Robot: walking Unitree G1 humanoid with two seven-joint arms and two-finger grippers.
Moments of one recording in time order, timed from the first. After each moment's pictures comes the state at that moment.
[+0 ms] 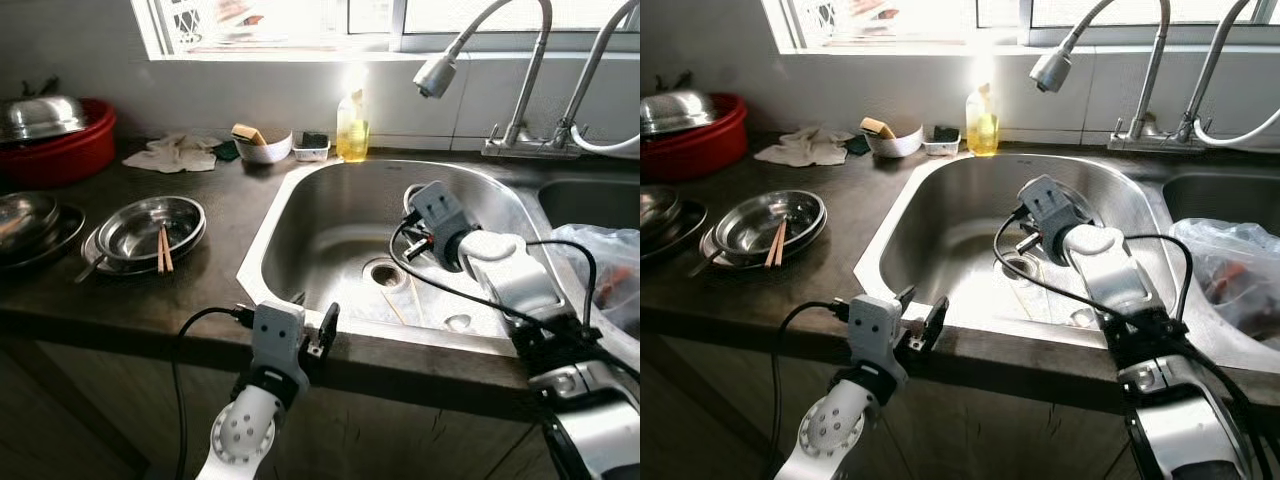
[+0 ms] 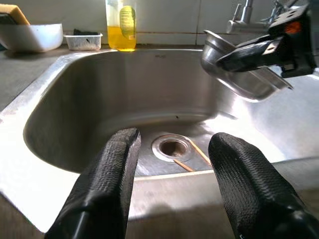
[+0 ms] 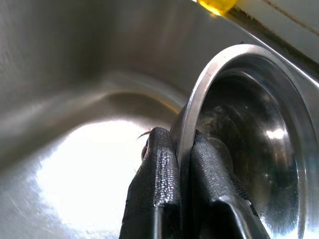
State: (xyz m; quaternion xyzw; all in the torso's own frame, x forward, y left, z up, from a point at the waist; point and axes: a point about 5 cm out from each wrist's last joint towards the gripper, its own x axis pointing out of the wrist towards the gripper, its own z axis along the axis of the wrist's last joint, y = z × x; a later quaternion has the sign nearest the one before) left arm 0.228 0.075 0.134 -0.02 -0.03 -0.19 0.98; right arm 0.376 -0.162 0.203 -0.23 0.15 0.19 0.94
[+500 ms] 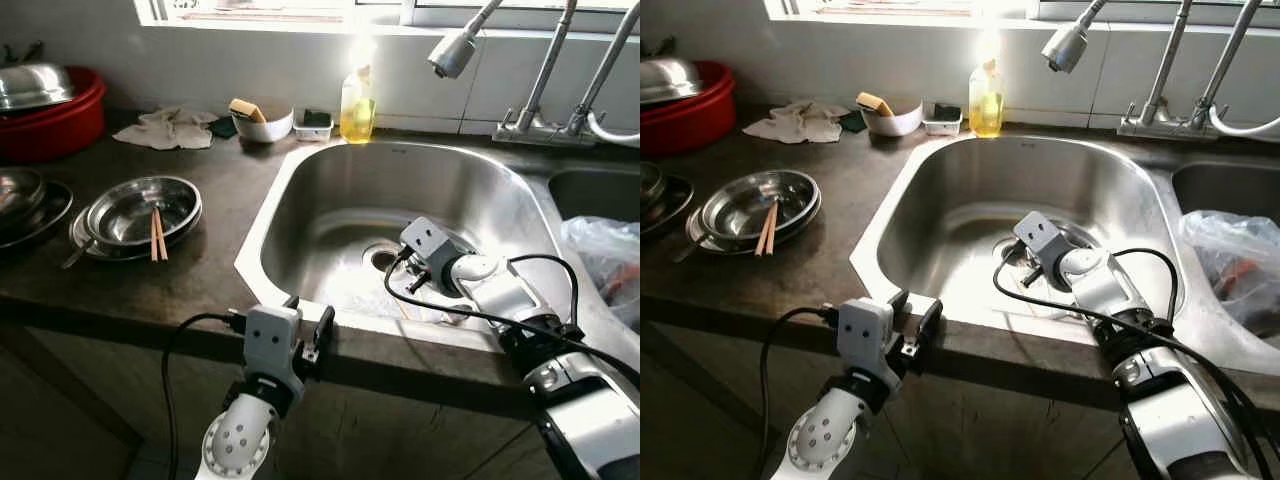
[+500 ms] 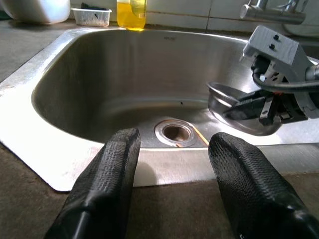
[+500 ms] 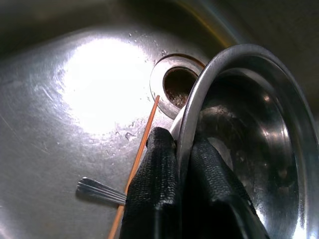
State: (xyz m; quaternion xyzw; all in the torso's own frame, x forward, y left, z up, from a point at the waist) left arm 0.218 0.078 0.140 -0.02 -0.03 -0.18 0.98; right arm 0.378 -0.168 0.157 -0.30 0.24 0.21 0.90
